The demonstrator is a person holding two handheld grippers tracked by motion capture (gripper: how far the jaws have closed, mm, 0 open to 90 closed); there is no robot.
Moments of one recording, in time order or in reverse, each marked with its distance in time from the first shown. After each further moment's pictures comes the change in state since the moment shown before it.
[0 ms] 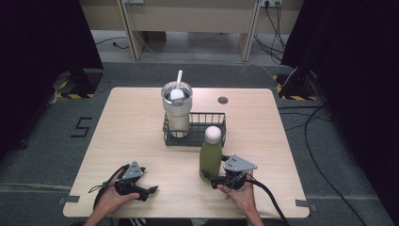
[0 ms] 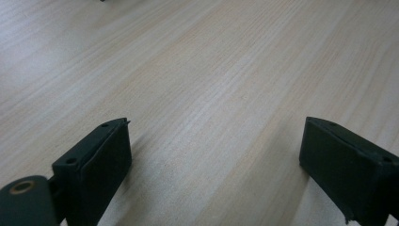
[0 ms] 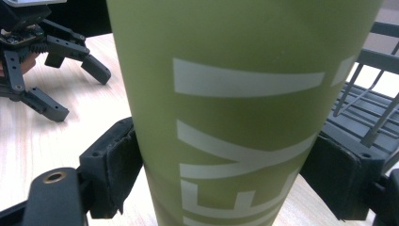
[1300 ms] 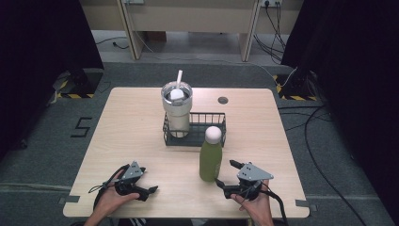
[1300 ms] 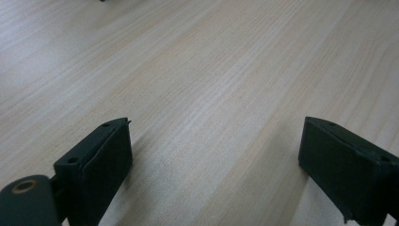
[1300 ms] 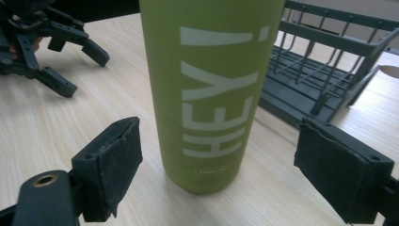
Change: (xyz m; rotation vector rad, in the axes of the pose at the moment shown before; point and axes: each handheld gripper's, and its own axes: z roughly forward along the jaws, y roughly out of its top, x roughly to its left) left arm 0.000 0.000 0.000 -0.004 0.001 -0.001; right arm 0.005 -0.004 -0.050 0.051 -0.056 0.007
